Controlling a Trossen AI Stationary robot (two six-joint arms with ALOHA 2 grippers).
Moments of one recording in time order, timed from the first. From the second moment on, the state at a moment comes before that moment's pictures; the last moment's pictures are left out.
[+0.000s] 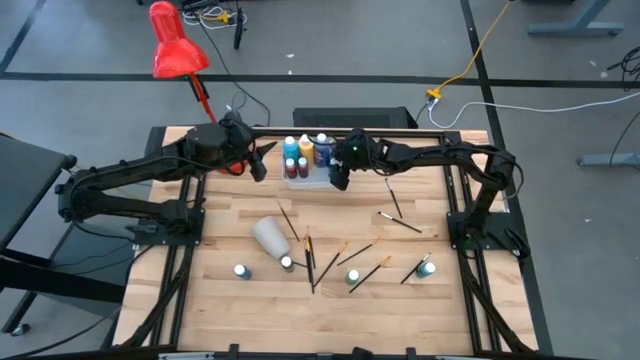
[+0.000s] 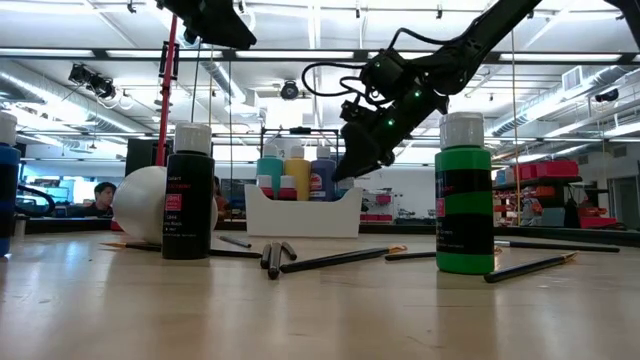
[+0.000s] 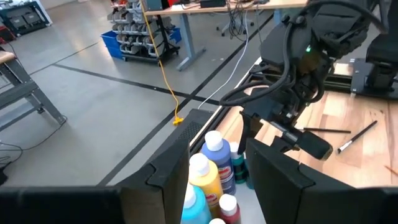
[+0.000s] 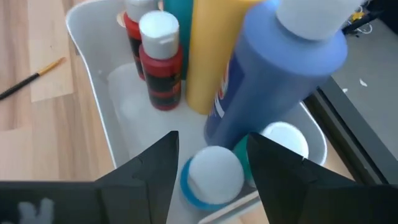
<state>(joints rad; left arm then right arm) 0.30 0.98 0.96 -0.27 -0.34 0.08 -0.42 1.79 1.08 0.04 0.02 -0.12</state>
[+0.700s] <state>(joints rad) 0.30 0.98 0.96 -0.27 -0.34 0.11 -0.34 1.75 1.08 0.12 0.01 -0.17</state>
